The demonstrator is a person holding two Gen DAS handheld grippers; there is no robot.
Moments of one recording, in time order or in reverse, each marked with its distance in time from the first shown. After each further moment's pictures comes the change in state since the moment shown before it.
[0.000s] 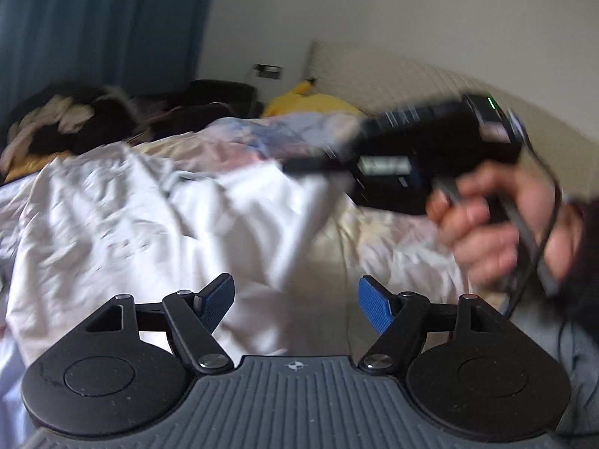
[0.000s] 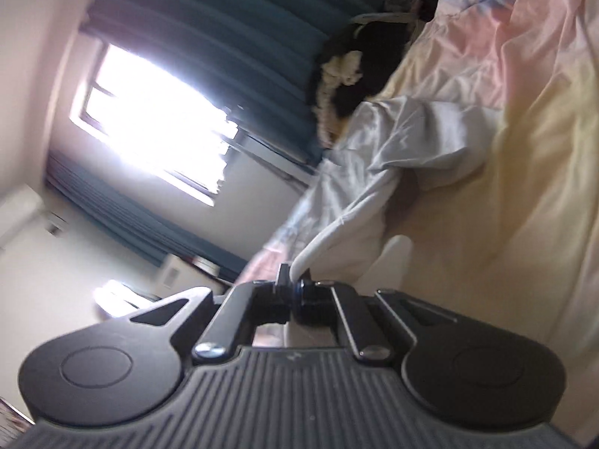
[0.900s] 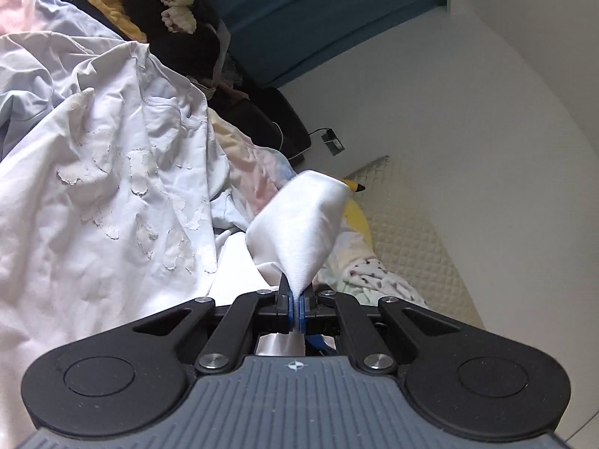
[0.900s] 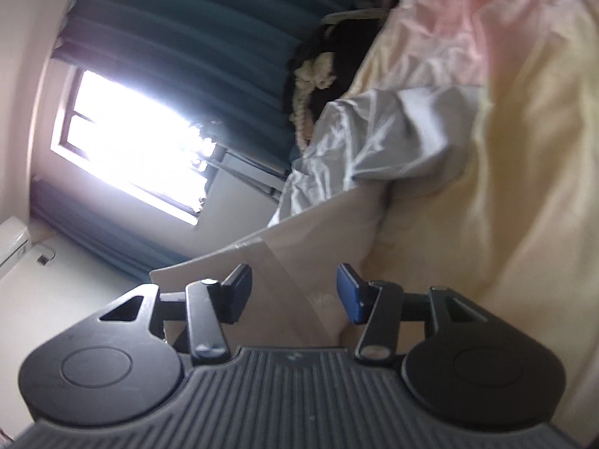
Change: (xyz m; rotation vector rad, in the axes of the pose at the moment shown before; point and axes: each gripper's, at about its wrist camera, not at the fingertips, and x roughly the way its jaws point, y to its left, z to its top) left arm 0.029 0.150 -0.003 -0.880 -0.196 -0.194; right arm 0.058 -0.061 0.018 0.051 -0.041 -0.021
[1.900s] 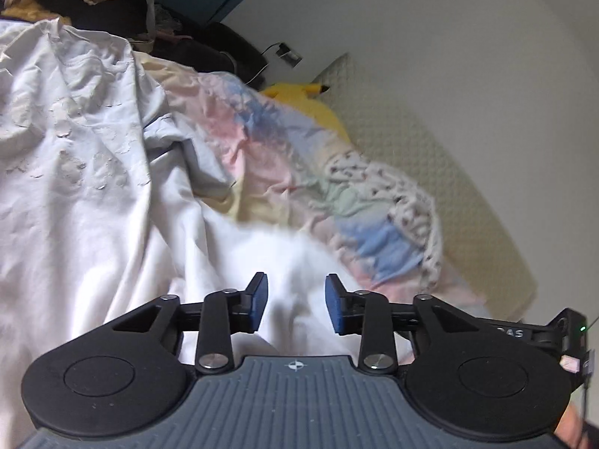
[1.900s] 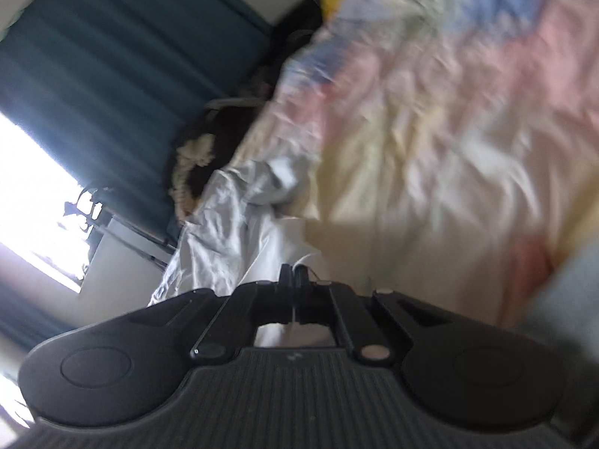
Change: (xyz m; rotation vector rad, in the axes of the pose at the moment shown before) left arm 0.017 -0.045 -0.062 0.298 0.277 0.027; right arm -0.169 0.083 -0.106 0.057 -0.292 -0.533
